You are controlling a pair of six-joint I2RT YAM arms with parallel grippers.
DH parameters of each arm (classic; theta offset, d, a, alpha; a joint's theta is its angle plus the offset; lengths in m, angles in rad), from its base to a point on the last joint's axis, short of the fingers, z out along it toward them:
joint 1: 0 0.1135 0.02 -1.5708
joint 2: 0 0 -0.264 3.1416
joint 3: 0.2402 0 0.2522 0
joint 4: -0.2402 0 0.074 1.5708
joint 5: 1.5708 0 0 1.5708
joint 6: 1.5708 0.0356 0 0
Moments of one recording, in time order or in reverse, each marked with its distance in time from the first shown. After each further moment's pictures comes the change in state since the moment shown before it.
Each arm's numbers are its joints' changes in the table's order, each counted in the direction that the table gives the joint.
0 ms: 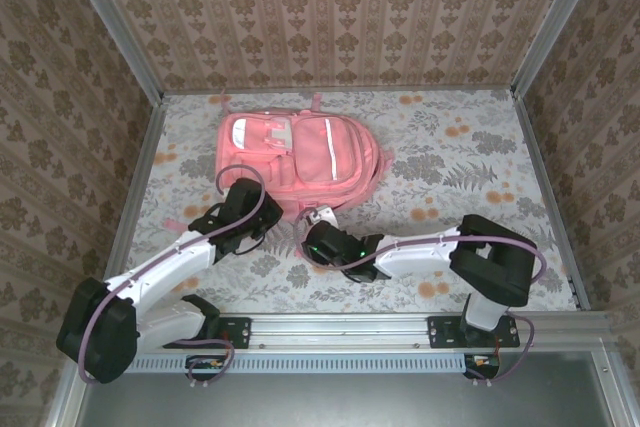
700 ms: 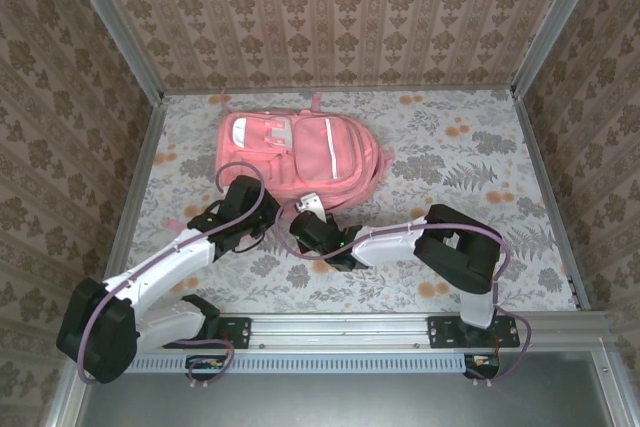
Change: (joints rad) left arm 0.000 0.000 0.029 -0.038 0.003 0.000; right arm -0.034 0.182 0.157 0.048 0.120 -0.062
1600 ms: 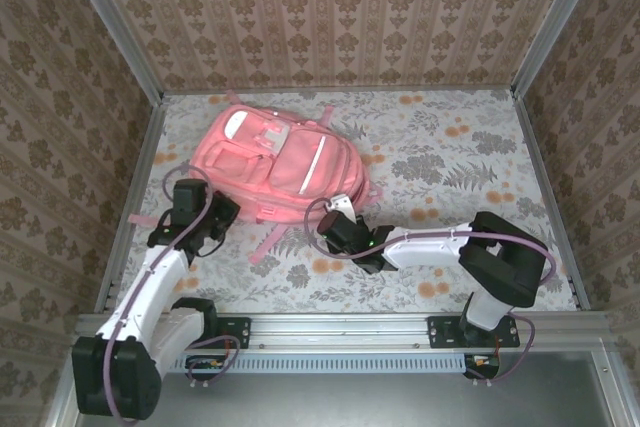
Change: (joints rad) left arm 0.498 -0.200 -0.063 -0.158 0.220 0.153; right arm -0.059 -0.247 -0.192 -0.171 0.002 0.013
